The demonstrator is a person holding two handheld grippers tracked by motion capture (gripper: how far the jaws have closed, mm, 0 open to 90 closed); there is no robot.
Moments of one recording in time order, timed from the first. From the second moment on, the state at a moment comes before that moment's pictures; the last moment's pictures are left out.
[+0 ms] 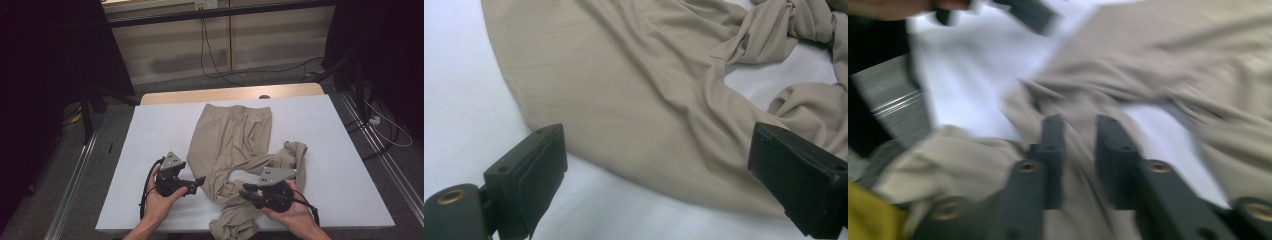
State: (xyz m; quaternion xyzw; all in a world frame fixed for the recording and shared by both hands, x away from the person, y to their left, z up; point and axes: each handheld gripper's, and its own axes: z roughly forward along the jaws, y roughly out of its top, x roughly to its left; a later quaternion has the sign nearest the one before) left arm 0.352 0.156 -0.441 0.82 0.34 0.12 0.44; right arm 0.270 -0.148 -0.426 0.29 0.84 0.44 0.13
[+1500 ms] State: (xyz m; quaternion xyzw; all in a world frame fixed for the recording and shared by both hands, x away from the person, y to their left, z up) left arm 0.352 0.152 -0.444 0.83 0.34 0.12 0.43; right arm 0.283 -0.089 -0.460 0.22 0.89 0.37 0.13
